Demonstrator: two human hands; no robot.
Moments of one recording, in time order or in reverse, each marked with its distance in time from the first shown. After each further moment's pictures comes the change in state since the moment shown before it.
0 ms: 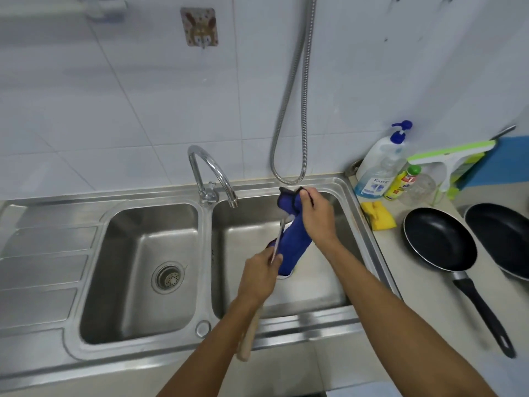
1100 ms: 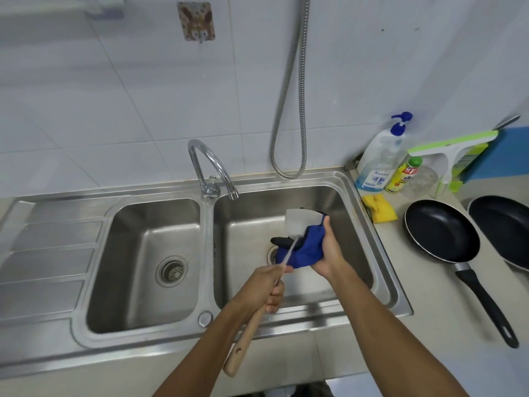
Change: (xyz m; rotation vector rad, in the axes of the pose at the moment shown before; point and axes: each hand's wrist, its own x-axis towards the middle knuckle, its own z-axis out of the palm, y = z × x) left_hand -0.044 0.017 -0.006 -0.595 -0.372 -0.487; right_hand -0.062 0.060 -0.004 1.124 -0.200 0.908
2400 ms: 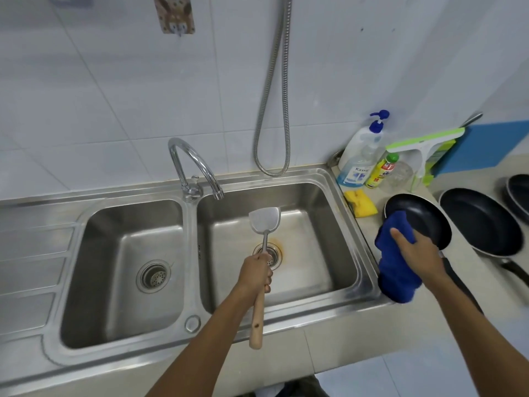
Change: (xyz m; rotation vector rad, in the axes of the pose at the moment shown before) left_hand 0.052 0.001 0.005 -0.011 0.265 0.003; right_hand -0.092 -0.127 -0.143 -1.358 0.682 -0.418
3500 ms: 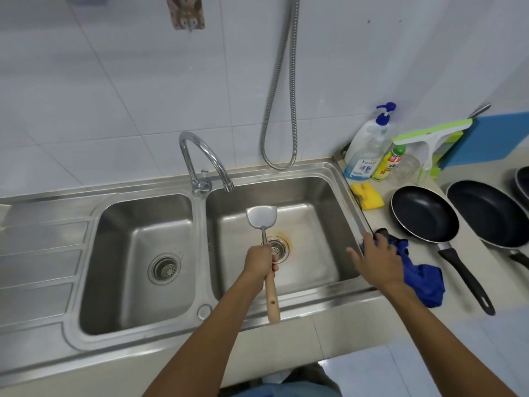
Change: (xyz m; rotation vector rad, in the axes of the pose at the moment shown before) left_hand 0.007 -0.001 -0.009 -0.023 0.064 -0.001; right_hand -0.053 -0.017 0.084 -0.551 -0.088 -0.185
